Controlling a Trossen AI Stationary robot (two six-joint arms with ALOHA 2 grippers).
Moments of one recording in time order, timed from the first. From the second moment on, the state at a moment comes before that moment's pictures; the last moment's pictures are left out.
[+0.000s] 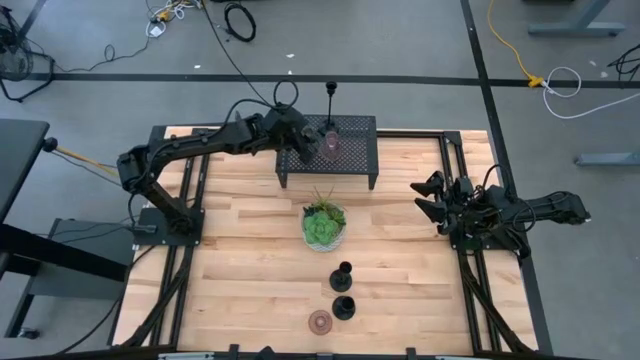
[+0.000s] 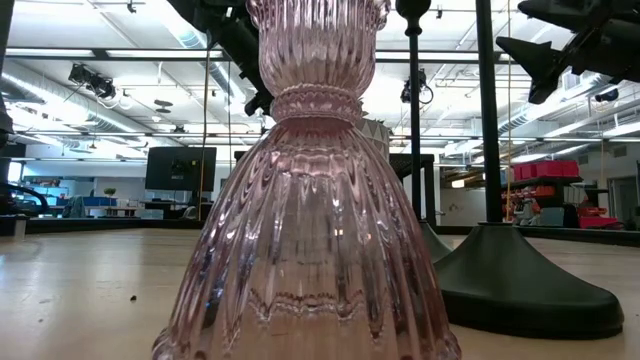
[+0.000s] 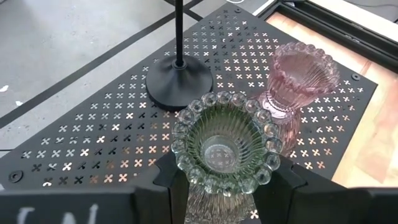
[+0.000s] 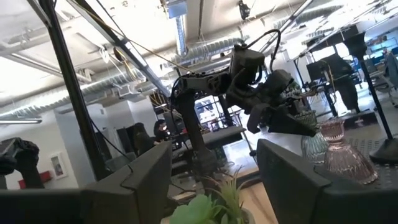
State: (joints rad) left arm 0.46 1.59 1.27 -0.31 -0.16 -0.21; right arm 0.10 0.15 0.02 0.52 0.21 0.26
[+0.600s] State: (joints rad) left arm 0.46 1.59 1.27 -0.37 -0.17 -0.22; right arm 0.10 0.16 0.02 0.53 0.08 0.29
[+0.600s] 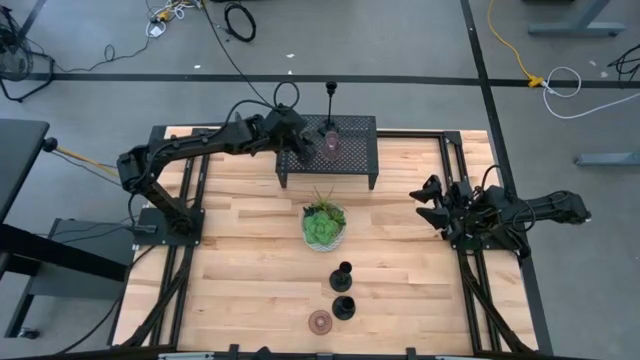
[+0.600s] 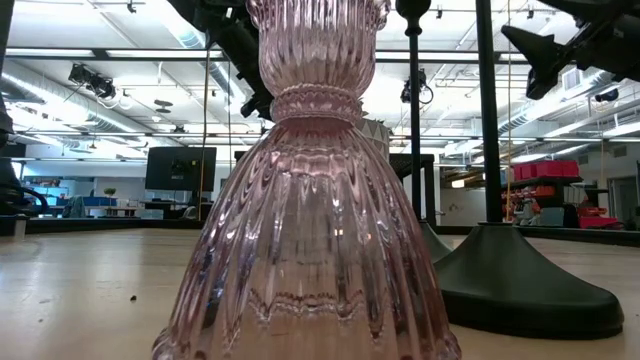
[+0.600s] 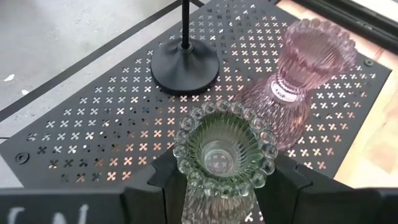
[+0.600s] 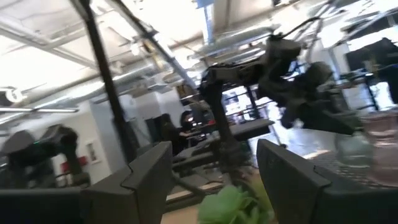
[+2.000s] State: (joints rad) left arm 0.46 1.57 1.27 -0.29 -0.07 -0.19; right arm 0.48 0.97 0.49 0.31 0.23 0.26
